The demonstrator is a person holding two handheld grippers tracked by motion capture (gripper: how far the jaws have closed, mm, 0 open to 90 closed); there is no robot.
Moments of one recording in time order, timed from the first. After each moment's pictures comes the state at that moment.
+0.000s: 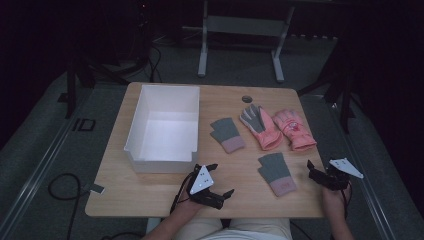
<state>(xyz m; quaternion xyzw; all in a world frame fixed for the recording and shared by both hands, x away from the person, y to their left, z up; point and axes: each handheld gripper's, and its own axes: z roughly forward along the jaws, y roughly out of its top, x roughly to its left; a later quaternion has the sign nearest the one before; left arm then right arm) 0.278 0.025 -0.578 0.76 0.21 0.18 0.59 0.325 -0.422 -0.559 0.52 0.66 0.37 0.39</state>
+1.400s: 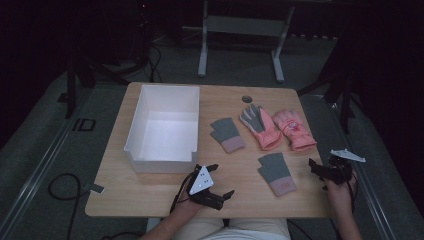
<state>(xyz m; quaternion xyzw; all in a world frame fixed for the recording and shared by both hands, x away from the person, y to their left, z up) 0.278 0.026 -0.578 0.76 0.21 0.18 0.59 0.342 -0.423 -0.530 0.59 0.68 0.31 0.30</state>
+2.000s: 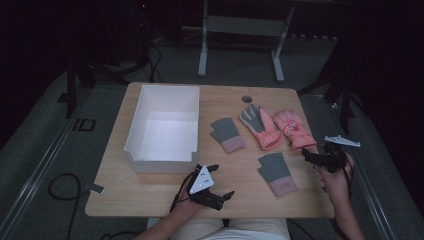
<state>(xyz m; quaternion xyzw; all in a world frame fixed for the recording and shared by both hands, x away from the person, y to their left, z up) 0.279 0.026 -0.578 0.76 0.20 0.17 0.59 0.367 -0.395 -0.497 0.57 0.69 0.33 0.29</state>
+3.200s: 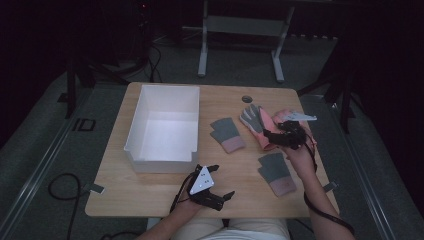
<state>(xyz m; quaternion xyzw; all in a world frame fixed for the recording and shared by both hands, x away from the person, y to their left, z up) 0.278 0.025 -0.578 0.76 0.20 0.17 0.59 0.416 -0.274 -0.467 0.44 0.77 0.39 0.24</state>
